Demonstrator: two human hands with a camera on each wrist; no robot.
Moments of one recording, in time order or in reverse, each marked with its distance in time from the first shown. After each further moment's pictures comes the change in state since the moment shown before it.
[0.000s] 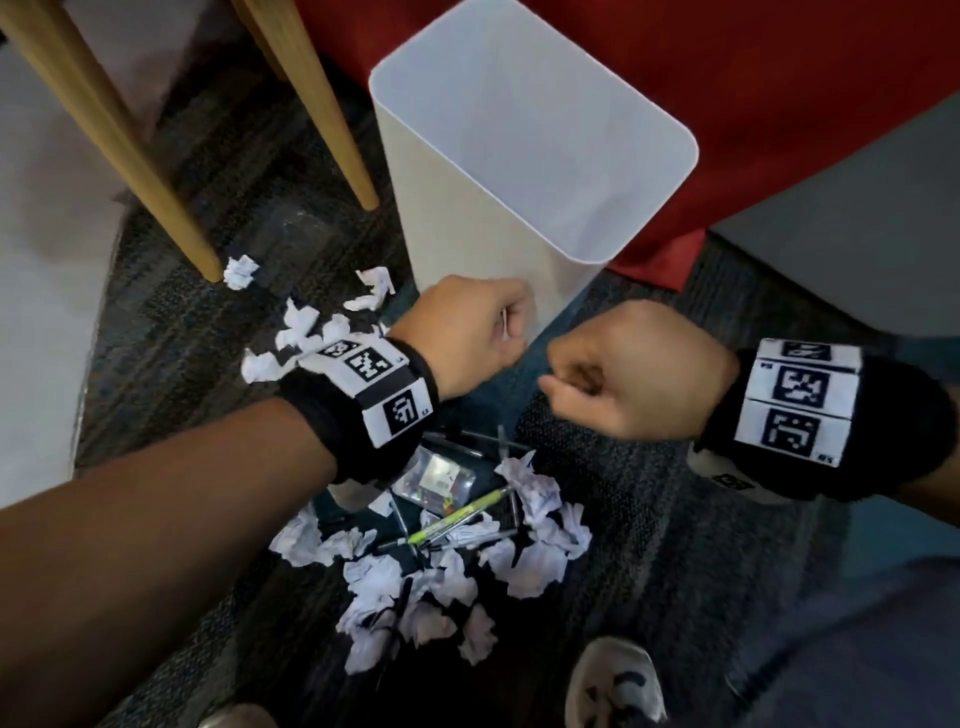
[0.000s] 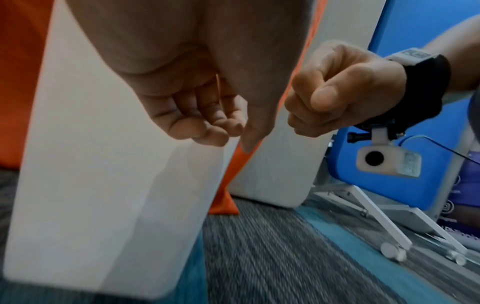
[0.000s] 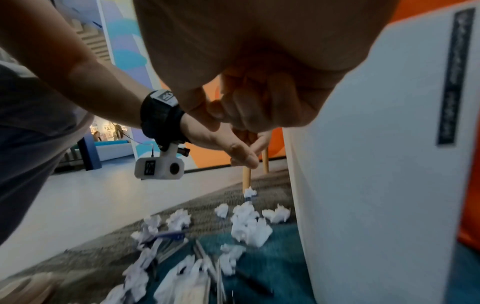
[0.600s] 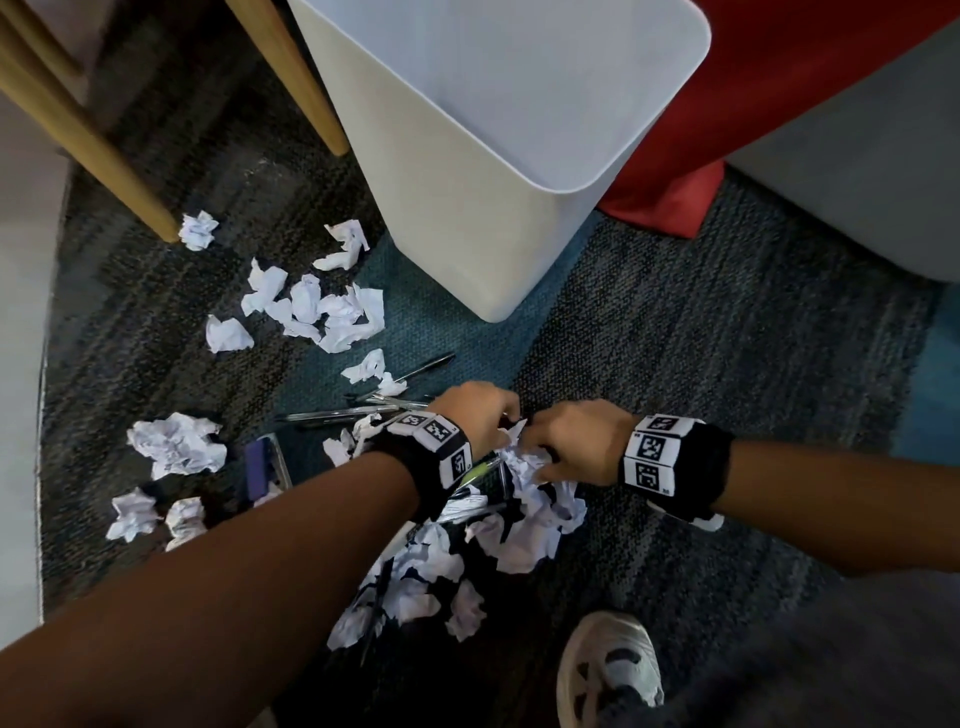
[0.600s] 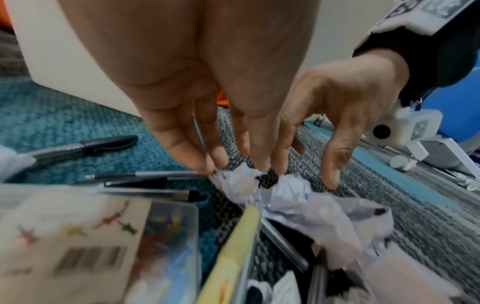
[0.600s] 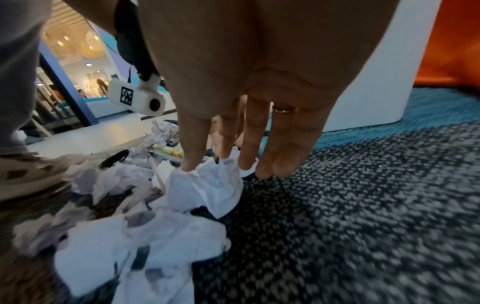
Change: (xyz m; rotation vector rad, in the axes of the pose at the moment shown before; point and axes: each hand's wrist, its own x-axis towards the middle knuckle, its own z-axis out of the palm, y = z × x) left_hand -0.012 -0.055 0.159 0.191 -0.536 -0.203; right_hand -0.028 0.057 0.179 0.005 -0.631 0.042
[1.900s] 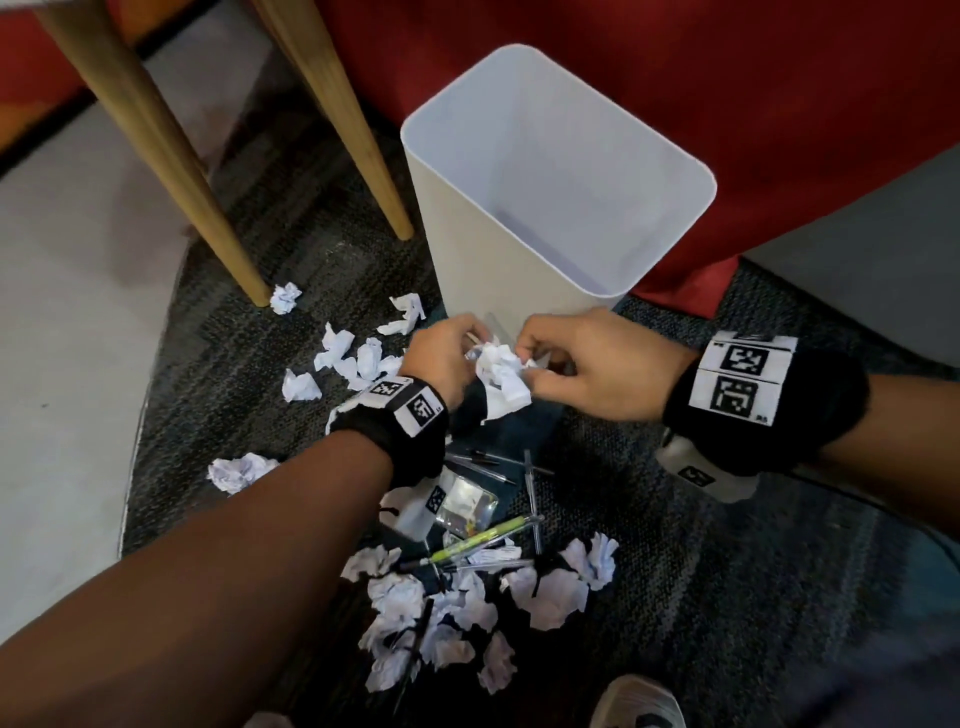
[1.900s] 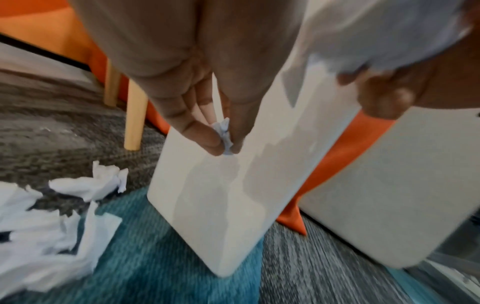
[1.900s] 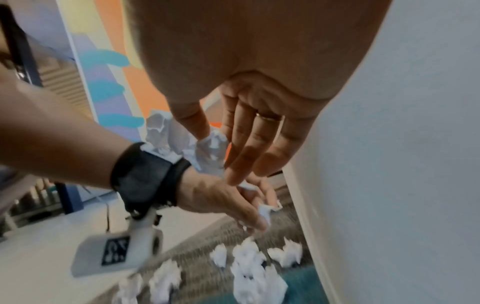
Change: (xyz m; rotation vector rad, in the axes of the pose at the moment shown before) left_hand -0.052 -0.021 -0.125 -0.530 0.607 -0.158; right_hand -0.046 -0.052 -0.180 0.303 0.560 -0.077
